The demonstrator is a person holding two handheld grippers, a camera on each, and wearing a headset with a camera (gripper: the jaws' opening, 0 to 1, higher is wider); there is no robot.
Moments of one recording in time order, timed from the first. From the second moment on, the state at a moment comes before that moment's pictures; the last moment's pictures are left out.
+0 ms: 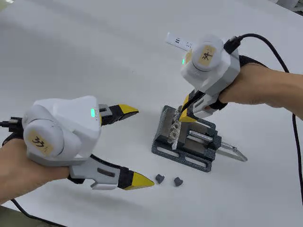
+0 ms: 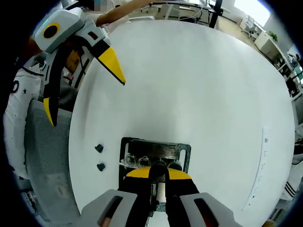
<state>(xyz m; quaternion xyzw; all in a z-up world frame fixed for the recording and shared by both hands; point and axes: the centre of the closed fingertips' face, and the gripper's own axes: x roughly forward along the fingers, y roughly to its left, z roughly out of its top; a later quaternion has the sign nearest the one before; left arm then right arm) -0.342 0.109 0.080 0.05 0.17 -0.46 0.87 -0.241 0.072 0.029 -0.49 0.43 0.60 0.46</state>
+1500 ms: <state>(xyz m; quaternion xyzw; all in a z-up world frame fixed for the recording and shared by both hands) -0.342 0.104 0.082 0.04 0.16 -0.47 0.87 -0.240 0.070 0.027 -0.49 0.43 0.59 0.47</state>
